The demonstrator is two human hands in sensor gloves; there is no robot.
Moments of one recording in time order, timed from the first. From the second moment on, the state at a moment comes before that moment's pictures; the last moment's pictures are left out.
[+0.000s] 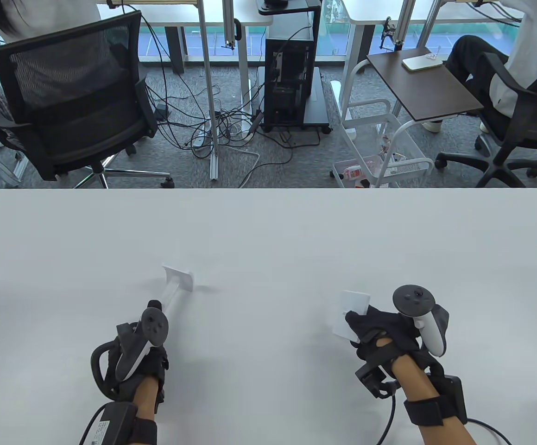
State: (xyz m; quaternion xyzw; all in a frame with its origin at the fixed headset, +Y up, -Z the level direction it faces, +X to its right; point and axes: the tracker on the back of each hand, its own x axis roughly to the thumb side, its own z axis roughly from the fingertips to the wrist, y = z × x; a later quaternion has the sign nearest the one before) left_hand -0.253 -0.756 -0.290 -0.06 0.17 0.02 0.98; right_hand 0.233 -0.732 -0.323 -0.10 0.20 0.87 0.44
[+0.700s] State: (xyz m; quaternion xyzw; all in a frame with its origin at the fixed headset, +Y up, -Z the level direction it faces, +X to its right) left_hand -0.240 -0.747 -0.283 -0.05 0.16 -0.03 0.99; right_hand 0.253 -0.729 -0.328 -0.13 0.20 0.87 0.44
